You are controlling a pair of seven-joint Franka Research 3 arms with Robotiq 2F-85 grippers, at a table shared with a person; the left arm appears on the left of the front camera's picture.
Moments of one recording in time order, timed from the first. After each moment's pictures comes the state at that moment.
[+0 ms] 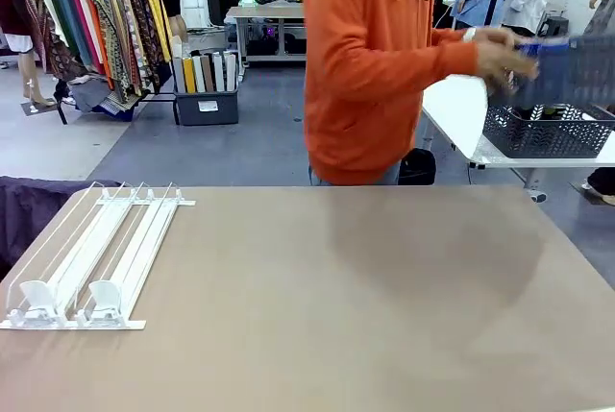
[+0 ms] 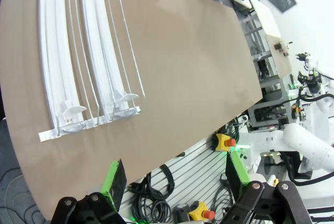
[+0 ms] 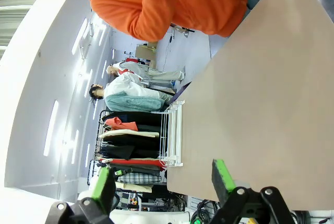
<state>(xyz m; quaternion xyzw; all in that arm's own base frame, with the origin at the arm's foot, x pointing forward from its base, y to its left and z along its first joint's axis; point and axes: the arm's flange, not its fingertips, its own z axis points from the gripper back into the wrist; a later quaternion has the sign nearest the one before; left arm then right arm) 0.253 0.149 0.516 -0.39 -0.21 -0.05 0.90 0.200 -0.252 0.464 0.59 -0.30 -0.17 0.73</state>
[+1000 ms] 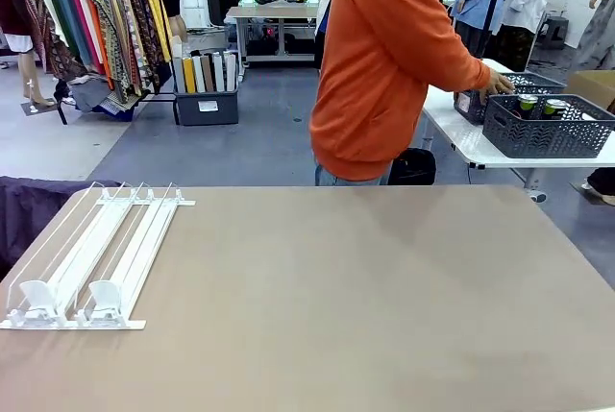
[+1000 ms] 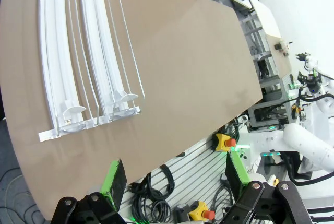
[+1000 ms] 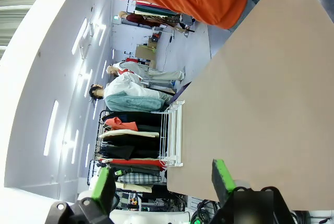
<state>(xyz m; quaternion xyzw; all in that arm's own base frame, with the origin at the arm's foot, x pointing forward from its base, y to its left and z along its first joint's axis) 0.253 0.149 0.516 -0.39 -0.21 -0.05 0.90 0.200 -0.252 0.464 0.59 -0.30 -0.17 0.73</state>
